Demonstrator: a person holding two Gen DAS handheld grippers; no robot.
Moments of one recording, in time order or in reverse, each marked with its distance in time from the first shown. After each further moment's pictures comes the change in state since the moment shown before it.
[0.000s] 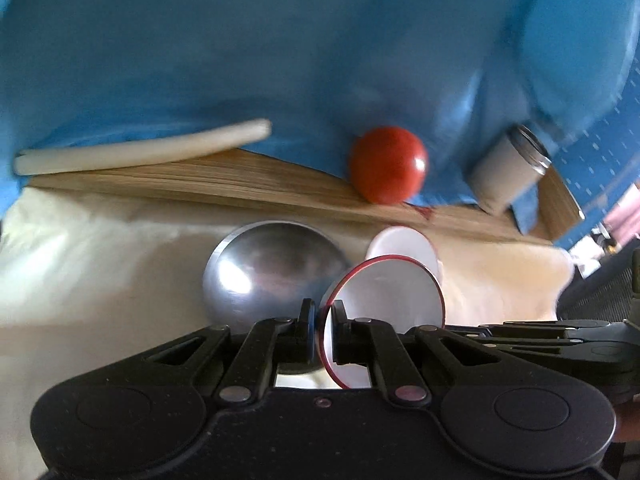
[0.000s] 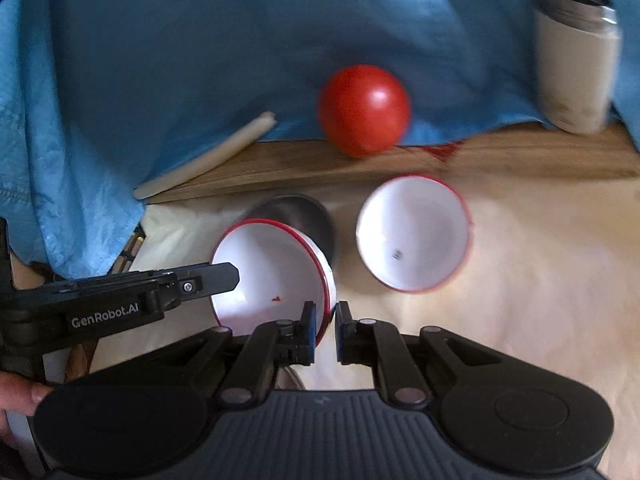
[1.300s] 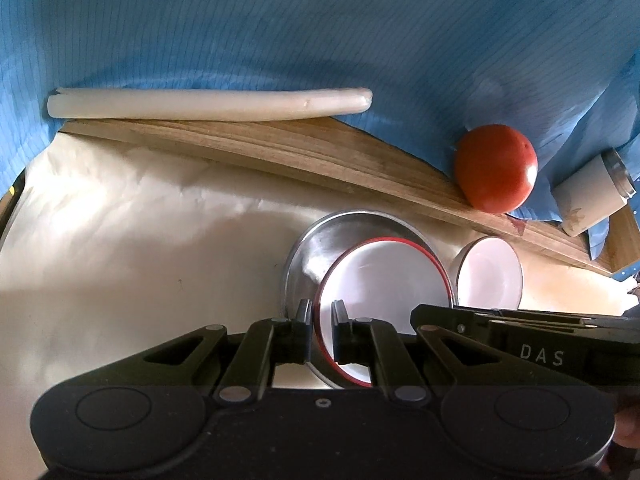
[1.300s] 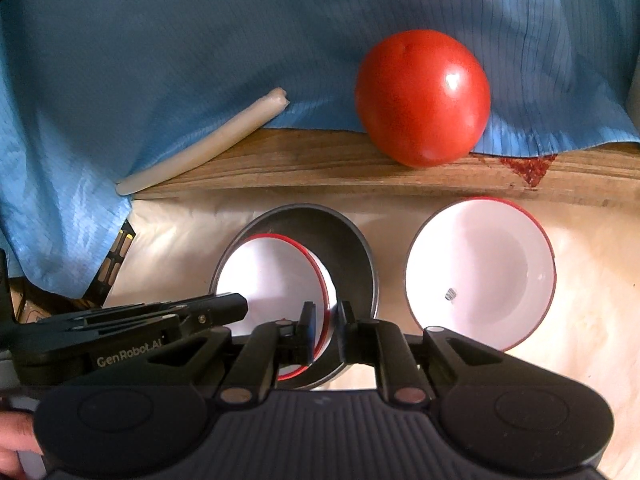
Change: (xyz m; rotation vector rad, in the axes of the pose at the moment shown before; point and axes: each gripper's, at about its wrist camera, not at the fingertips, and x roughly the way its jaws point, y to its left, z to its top) left arm 0.040 0.038 0.012 -0.131 0.076 0.110; right arm 0.067 0.017 0.036 -0.014 0.097 0.009
